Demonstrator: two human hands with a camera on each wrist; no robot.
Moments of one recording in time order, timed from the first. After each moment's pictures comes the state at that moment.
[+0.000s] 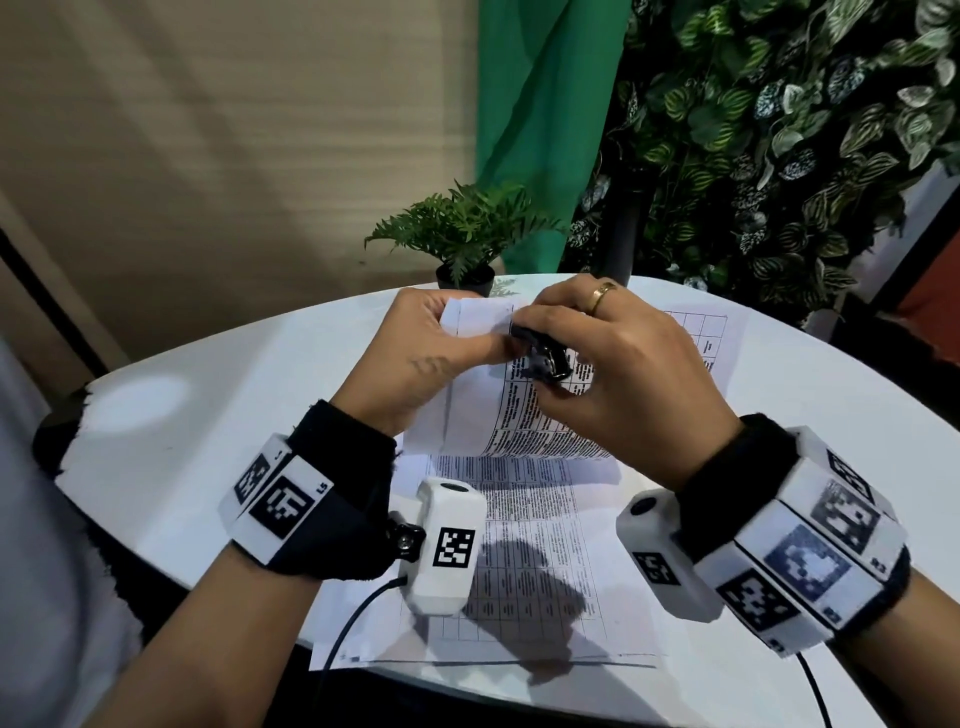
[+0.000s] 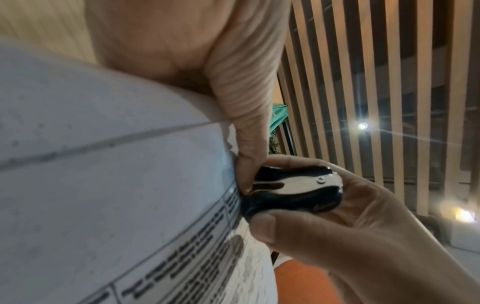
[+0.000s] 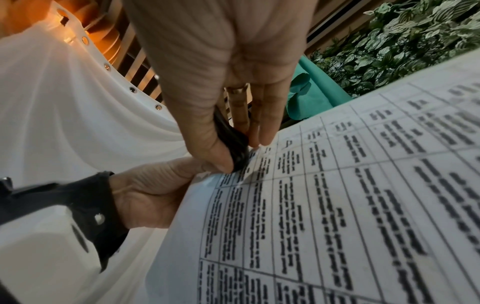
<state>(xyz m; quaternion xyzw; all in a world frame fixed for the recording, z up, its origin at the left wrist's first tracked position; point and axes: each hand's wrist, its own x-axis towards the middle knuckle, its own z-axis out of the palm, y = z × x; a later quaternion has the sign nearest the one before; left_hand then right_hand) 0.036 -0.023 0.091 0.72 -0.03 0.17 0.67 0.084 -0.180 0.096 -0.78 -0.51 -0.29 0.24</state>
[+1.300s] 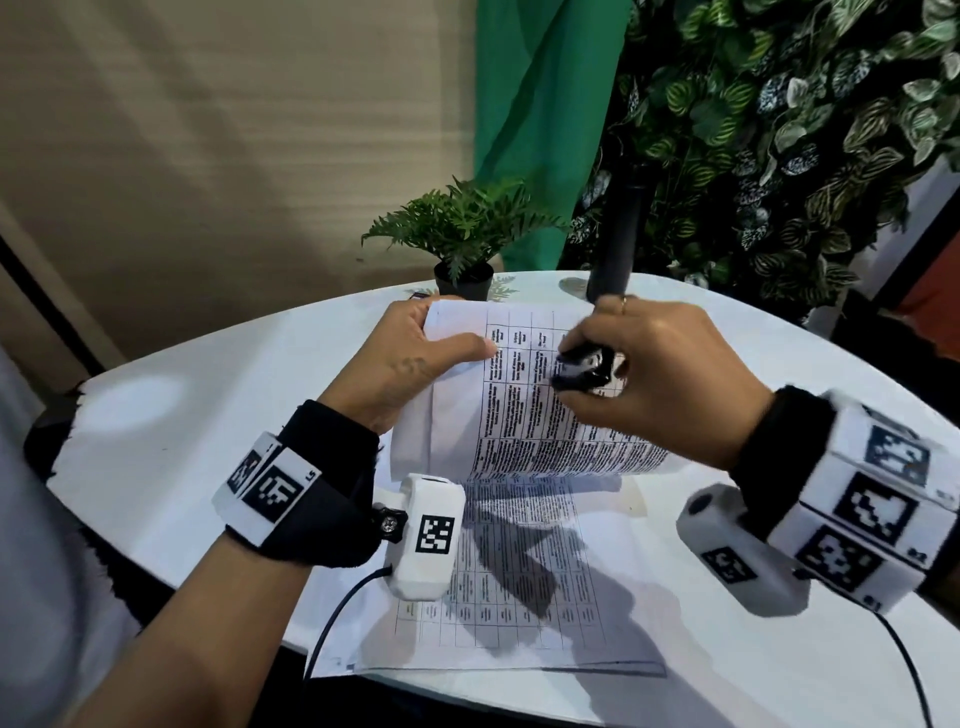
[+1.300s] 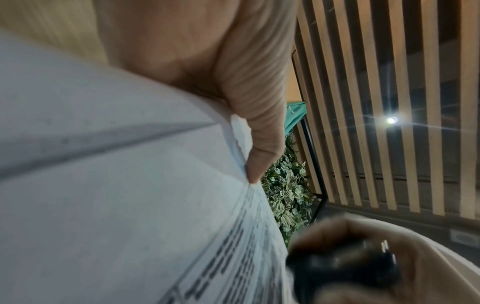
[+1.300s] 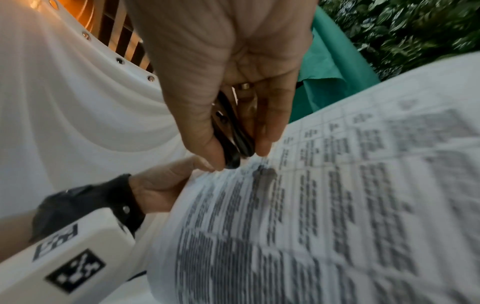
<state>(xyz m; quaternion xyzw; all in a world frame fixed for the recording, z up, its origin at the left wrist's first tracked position) 0.054 -0.003 0.073 0.73 0.04 0.13 0.67 0.109 -0.203 0.098 -0.81 -0.52 -0.18 0.20</state>
